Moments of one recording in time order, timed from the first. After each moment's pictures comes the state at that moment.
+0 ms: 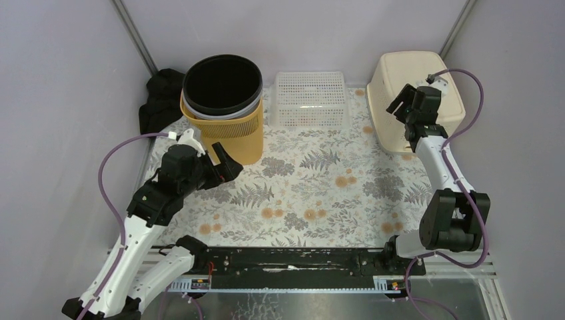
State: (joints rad) left arm -0.42 0.74 0.99 -0.83 0.00 -0.68; right arm -0.09 1.46 1.15 -0.12 0.12 0.43
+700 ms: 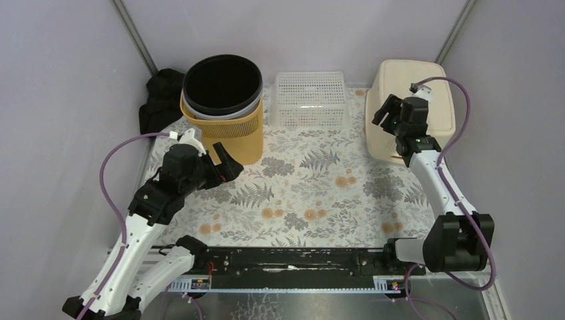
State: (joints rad) left arm -0.42 0.75 0.98 -0.82 0.00 -0.68; right arm 0.01 1.31 1.03 -0.19 0.09 0.42
